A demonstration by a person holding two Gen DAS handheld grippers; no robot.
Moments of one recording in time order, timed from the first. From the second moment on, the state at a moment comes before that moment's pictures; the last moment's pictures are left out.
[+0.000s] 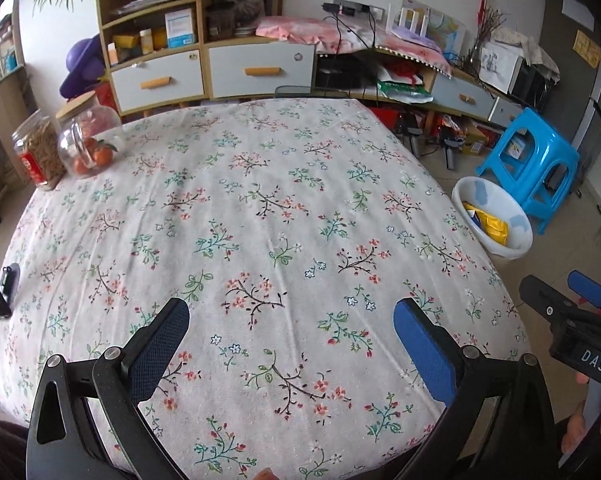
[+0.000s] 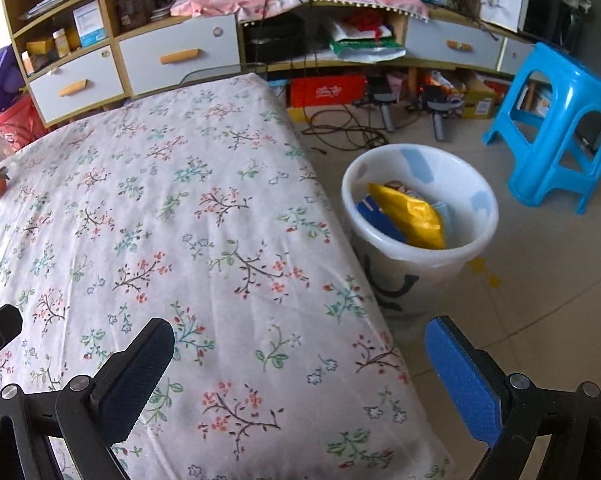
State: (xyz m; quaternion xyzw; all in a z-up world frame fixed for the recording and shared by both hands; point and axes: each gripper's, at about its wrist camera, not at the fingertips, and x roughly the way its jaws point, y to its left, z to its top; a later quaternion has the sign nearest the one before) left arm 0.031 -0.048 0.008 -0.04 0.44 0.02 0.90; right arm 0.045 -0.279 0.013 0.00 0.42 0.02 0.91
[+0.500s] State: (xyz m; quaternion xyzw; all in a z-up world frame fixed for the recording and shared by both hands) left arm 0.027 -0.049 0.012 -0.04 0.42 0.02 0.91; right arm 0.046 -0.274 0.019 0.00 0.41 0.02 0.91
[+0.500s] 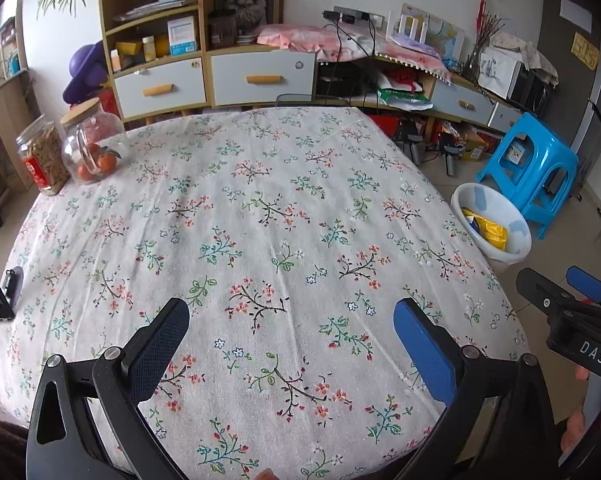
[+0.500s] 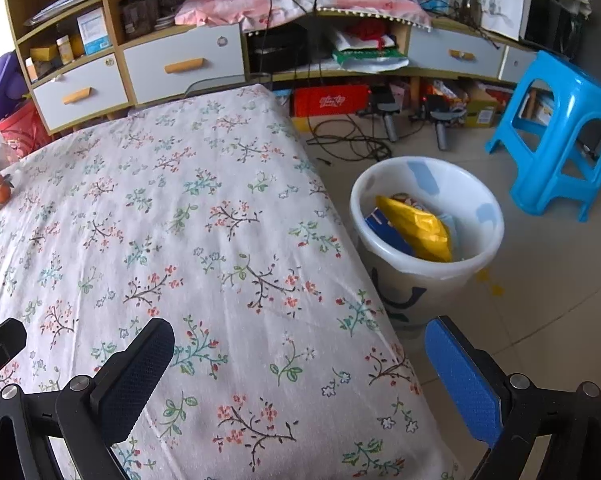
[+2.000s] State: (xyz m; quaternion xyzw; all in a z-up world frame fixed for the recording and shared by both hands) left arm 0.025 -0.054 0.014 -0.03 0.42 0.02 0.90; right arm 0.046 -0.277 0.022 0.01 0.40 0.02 0.91
